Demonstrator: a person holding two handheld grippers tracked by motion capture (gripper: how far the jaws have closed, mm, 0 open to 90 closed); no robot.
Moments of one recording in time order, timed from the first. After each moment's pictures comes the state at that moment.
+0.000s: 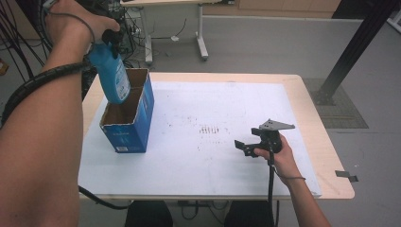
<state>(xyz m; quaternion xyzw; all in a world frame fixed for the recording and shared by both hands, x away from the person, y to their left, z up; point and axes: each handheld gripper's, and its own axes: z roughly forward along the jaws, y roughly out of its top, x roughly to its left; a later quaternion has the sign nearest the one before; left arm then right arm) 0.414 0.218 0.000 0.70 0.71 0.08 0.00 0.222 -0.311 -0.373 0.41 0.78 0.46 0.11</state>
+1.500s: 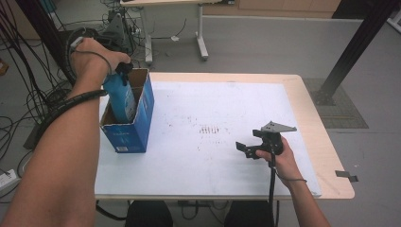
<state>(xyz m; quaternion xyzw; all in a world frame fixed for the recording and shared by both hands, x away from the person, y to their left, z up) 0.434 0.218 -0.089 0.71 0.70 0.03 -0.04 0.217 -0.316 -0.380 0.41 0.77 0.47 0.11</state>
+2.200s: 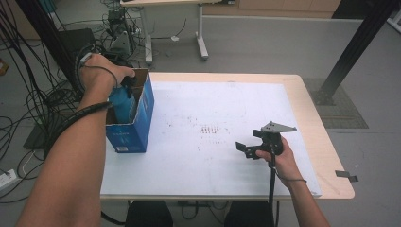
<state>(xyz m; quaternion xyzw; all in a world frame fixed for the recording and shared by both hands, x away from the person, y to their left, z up) 0.437 0.216 -0.125 0.71 0.70 0.01 -0.05 0.217 -0.316 -0.380 0.41 0.77 0.47 0.11</state>
